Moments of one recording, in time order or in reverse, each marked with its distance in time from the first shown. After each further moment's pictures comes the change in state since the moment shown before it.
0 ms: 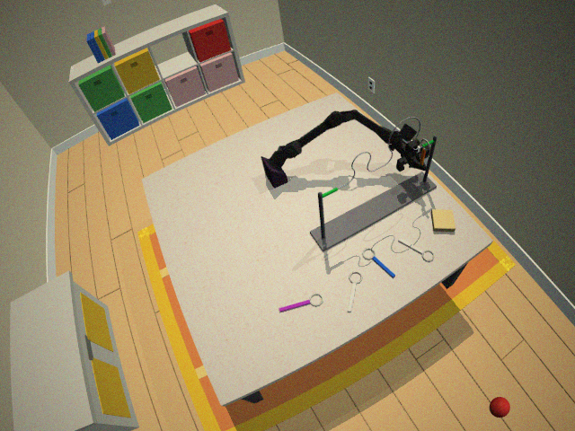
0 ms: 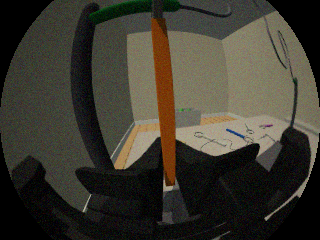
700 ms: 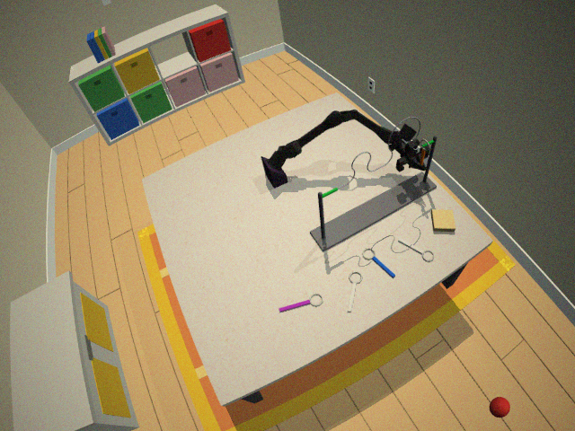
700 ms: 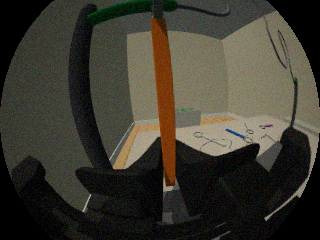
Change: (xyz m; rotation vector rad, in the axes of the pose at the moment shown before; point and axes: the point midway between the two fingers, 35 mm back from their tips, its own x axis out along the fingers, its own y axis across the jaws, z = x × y) arm 0.000 -0.002 0.000 0.000 0.000 0.000
